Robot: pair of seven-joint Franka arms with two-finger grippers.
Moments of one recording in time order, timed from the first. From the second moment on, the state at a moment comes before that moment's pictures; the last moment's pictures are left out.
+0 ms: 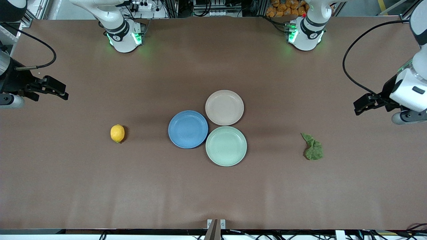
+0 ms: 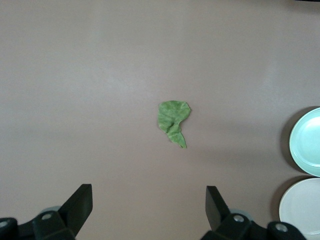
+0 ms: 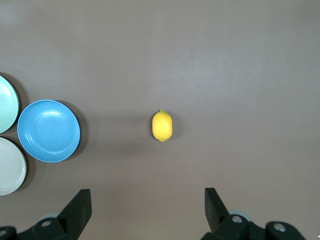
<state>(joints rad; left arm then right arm) 0.09 0.15 -0.22 -1.44 0.11 1.64 -0.24 0.03 0.10 0.02 -1.44 0.03 1.53 0.04</state>
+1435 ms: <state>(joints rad) 0.07 0.07 -0.13 -1.44 0.00 1.53 -0.14 0.03 0.10 0.02 -1.44 0.03 1.53 0.04</state>
